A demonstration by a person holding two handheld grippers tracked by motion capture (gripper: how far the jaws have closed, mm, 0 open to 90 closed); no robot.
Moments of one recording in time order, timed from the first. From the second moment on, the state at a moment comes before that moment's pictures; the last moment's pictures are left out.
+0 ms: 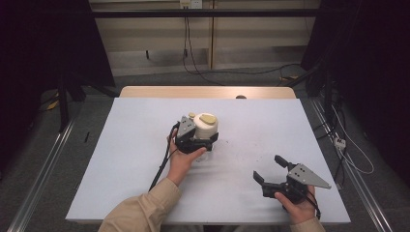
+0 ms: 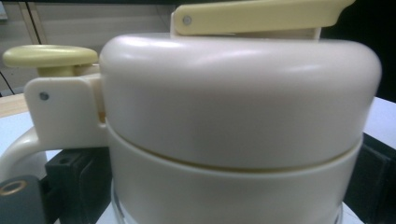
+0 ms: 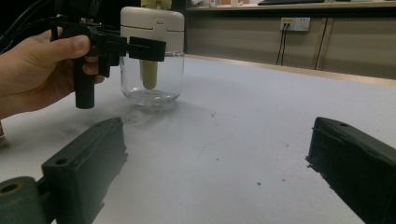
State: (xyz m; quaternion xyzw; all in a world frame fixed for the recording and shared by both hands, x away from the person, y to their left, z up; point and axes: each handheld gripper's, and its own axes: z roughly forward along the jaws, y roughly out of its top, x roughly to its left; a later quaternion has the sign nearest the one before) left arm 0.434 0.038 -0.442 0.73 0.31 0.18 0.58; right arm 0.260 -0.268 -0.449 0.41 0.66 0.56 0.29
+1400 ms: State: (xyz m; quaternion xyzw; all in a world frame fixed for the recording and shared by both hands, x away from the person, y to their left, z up) left arm 0.443 0.025 -0.454 0.73 0.31 0.19 0.57; right arm 0.262 -0.267 -0.450 0.41 0.66 0.56 0.29
